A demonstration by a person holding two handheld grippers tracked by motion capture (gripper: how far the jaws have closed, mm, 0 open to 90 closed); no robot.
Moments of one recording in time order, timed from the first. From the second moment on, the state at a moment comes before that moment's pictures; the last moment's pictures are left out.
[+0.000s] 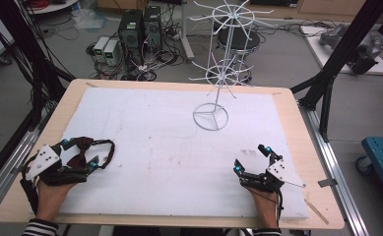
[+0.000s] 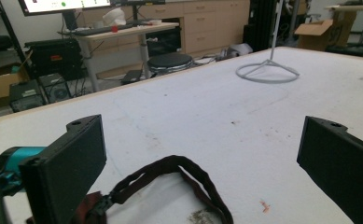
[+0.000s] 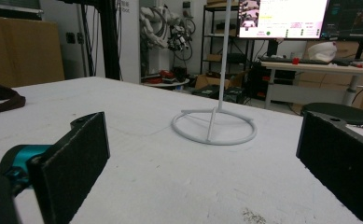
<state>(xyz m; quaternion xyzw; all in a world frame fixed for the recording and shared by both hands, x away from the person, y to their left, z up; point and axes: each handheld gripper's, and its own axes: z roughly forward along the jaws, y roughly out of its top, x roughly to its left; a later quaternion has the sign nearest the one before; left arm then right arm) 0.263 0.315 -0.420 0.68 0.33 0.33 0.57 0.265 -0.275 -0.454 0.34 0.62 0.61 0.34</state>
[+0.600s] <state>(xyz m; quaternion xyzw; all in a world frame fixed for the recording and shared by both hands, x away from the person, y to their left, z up) 0.267 0.334 -0.378 0.74 0.38 0.31 0.47 0.265 -0.275 -0.454 0.34 0.62 0.61 0.35</state>
